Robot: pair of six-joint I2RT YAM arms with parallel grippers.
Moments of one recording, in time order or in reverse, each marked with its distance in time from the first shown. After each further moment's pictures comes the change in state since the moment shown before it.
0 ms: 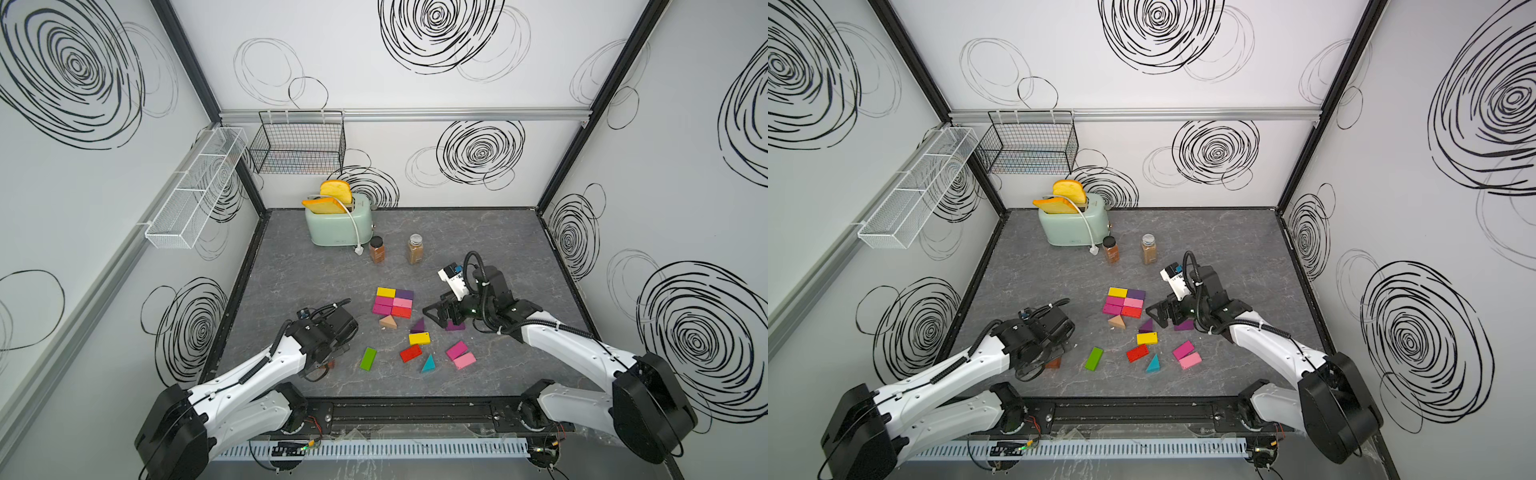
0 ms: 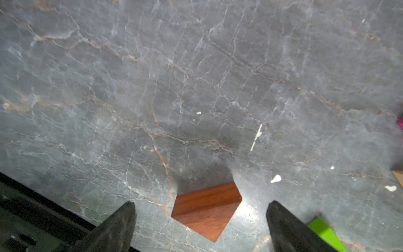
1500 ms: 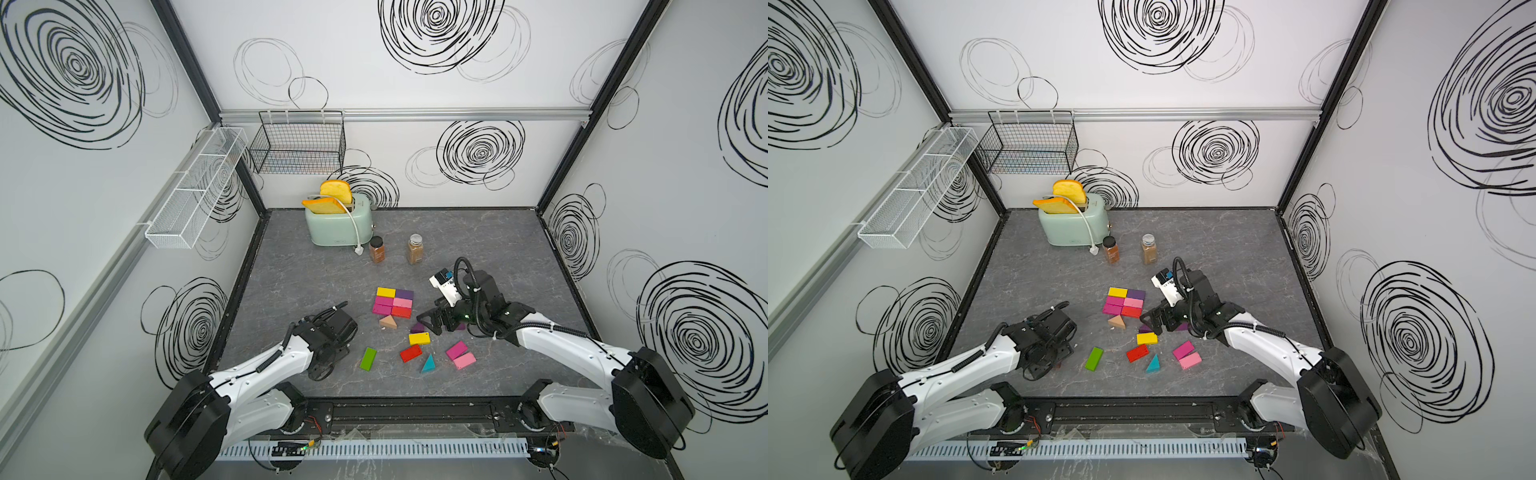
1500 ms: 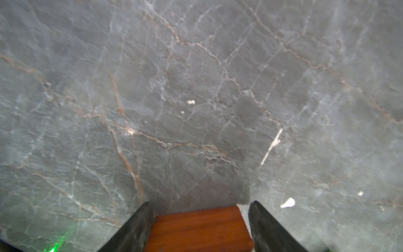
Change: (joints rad) left arm 0.074 0.101 -0.099 0.220 0.094 -0.030; right arm 0.046 0.018 0.000 0.000 0.051 -0.009
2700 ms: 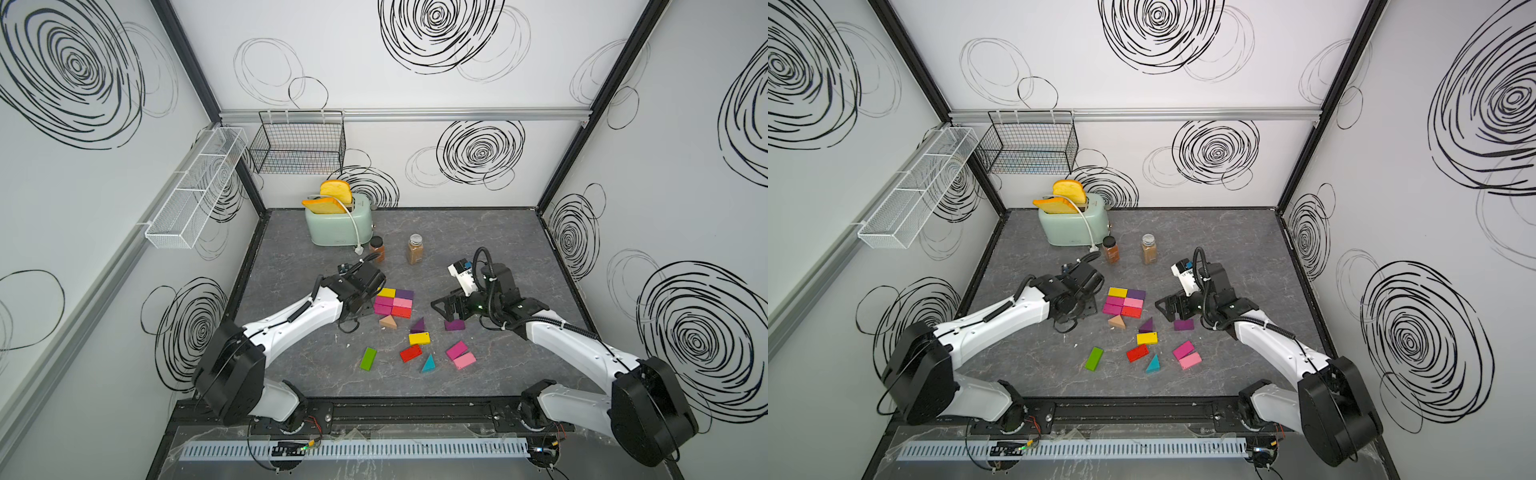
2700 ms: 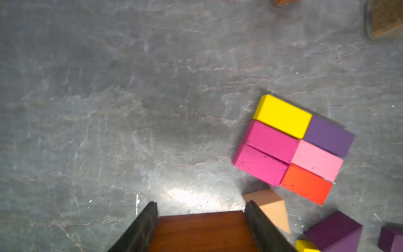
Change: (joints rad) left arm -0.018 0.433 0.636 -0.029 -0.090 0.462; right arm -0.211 -0.044 0.003 -0.053 -0.031 0.005
